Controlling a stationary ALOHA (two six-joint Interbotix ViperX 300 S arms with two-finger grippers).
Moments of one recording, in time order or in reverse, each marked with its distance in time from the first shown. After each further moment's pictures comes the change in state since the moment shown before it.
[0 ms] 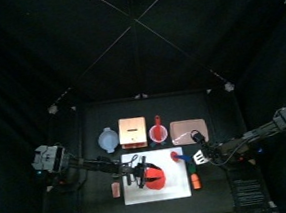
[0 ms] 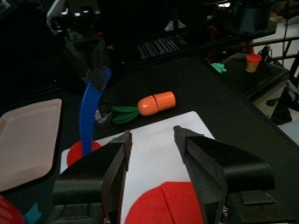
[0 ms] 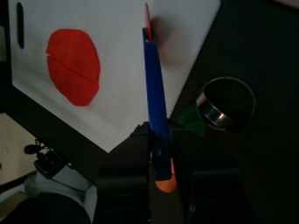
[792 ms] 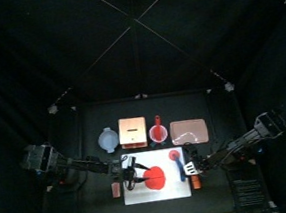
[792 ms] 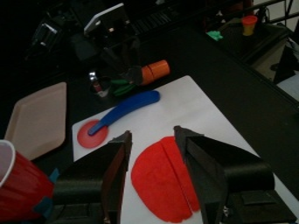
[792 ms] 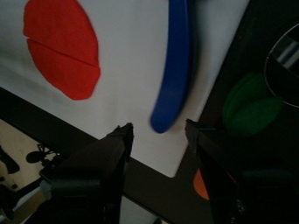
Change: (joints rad) left arm -0.023 -0.138 0.163 -0.037 0.067 0.137; right arm 0.101 0.342 -0.081 -0.041 -0.218 0.242
